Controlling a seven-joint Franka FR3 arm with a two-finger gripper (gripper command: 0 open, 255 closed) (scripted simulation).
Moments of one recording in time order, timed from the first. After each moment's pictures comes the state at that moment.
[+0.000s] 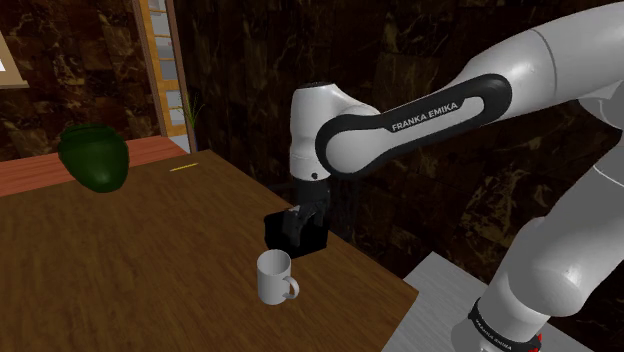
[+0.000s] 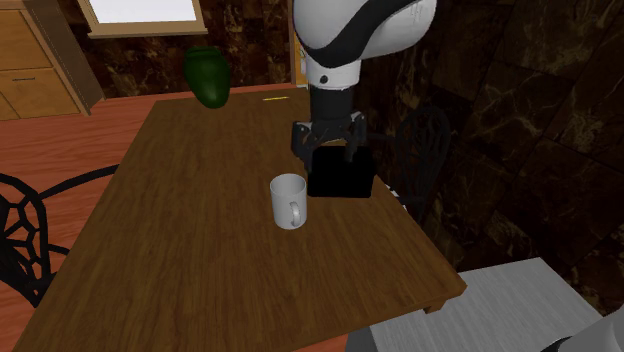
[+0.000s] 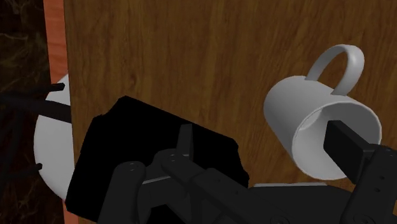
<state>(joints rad) 0.09 -0.16 0.53 -2.23 0.13 2.05 0.31</state>
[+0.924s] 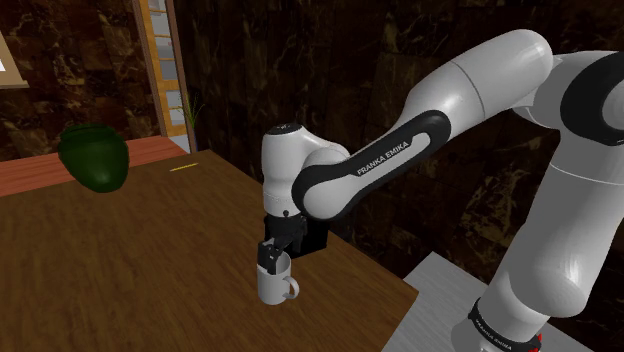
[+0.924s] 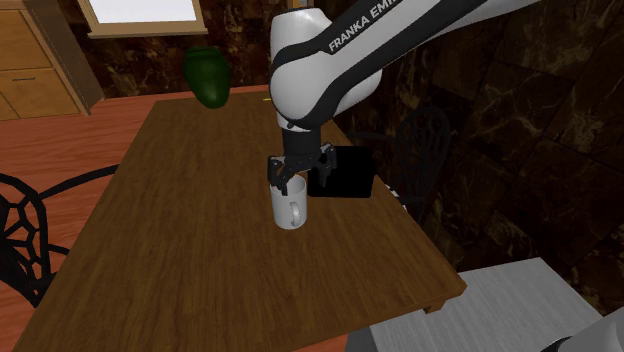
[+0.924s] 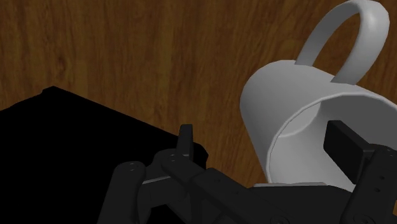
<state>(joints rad) 0.12 0.10 0.58 -2.17 -0.05 2.22 0.48</state>
